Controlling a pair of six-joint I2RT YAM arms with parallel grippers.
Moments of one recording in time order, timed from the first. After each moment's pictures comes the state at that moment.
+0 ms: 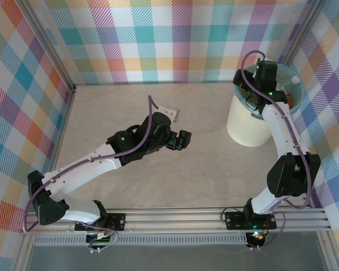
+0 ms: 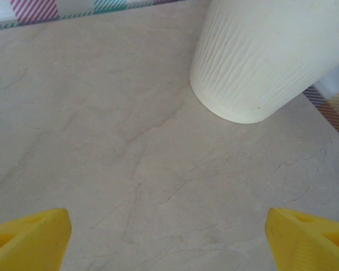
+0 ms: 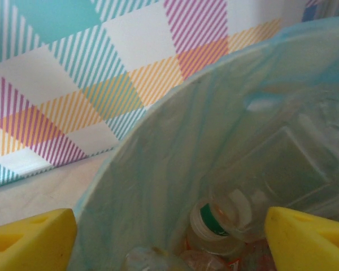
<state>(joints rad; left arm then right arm) -0.96 1.35 1.34 -0.59 -0.24 -0.42 0.03 1.59 1.54 -0.44 0.12 0.33</state>
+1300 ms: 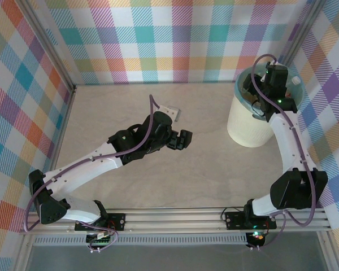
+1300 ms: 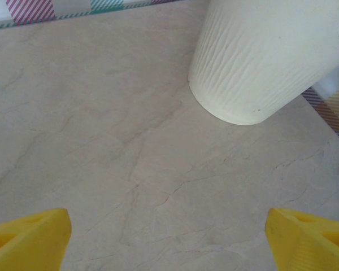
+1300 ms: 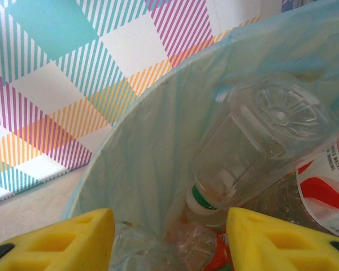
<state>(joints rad) -0.96 1.36 1.35 -0.59 -0.24 -0.42 0.00 1.46 1.46 -0.45 0.06 0.38</state>
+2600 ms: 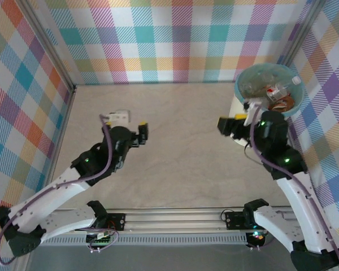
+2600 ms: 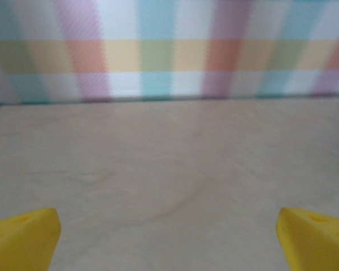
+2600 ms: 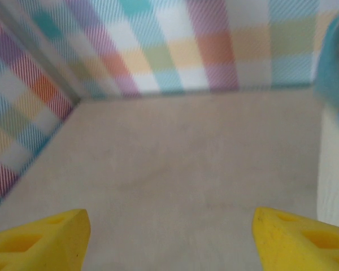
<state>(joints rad) -0.80 0.90 0.95 -0.45 -0.74 -0.34 0.34 0.83 1.02 -0.58 -0.18 0.27</state>
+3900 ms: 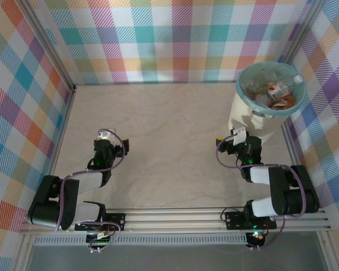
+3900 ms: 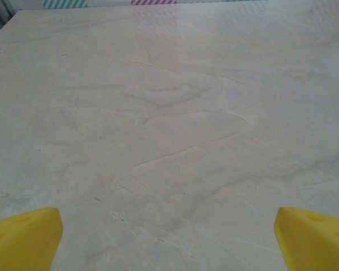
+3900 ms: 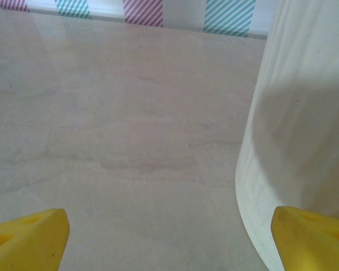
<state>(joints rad) -0.16 1.30 0.28 0.61 -0.19 -0.05 0.05 1.43 0.28 0.81 -0.26 -0.09</state>
